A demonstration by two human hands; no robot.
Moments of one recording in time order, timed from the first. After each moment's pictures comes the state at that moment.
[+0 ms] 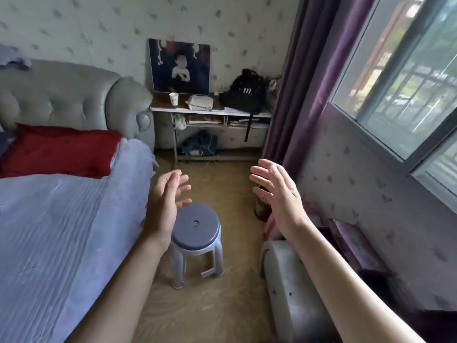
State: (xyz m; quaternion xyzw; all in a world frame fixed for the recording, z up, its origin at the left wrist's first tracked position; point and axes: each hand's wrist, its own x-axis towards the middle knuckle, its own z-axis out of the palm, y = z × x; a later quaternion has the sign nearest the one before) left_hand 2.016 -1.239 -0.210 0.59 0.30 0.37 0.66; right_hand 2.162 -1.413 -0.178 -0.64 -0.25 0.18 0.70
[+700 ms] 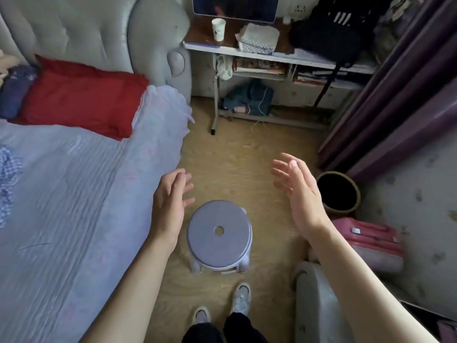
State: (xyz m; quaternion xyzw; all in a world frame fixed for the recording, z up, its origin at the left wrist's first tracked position) left_hand 2.234 -1.016 -0.343 0.55 0.48 0.32 0.60; right_hand 2.435 -1.147 -0.334 -0.68 -0.22 0.32 0.62
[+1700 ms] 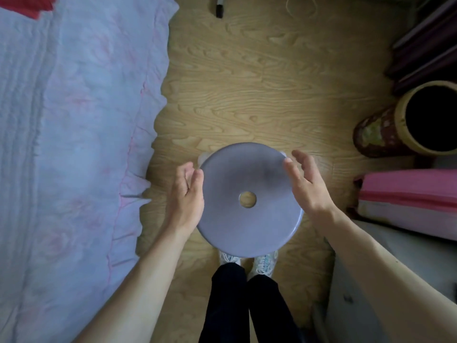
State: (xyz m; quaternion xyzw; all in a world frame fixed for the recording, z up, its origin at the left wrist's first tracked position) left_hand 2.239 -0.928 -0.721 0.57 0.62 0.07 0.53; right_hand 2.438 -1.056 -0.734 -0.82 -0.14 0.42 0.36
